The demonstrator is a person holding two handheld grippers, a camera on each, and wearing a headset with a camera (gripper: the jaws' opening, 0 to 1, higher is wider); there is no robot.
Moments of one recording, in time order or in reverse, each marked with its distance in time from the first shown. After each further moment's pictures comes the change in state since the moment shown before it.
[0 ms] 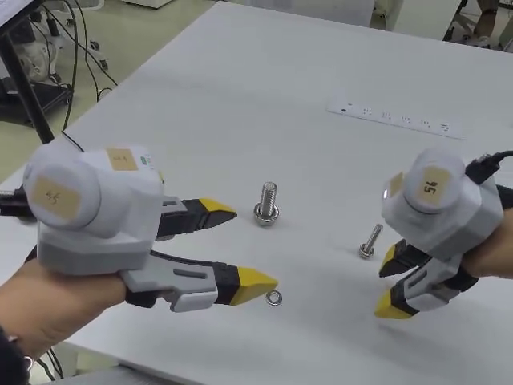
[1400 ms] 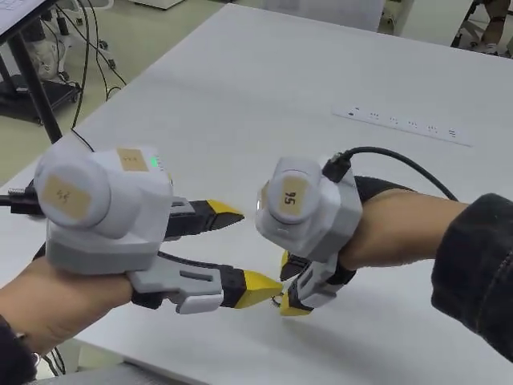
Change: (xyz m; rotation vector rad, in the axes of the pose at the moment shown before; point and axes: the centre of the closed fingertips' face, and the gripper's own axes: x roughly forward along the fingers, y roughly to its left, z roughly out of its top) left arm 0.001 -0.002 0.000 0.005 -0.005 -0.006; right arm 0.039 0.035 0.105 -0.316 -0.004 0.078
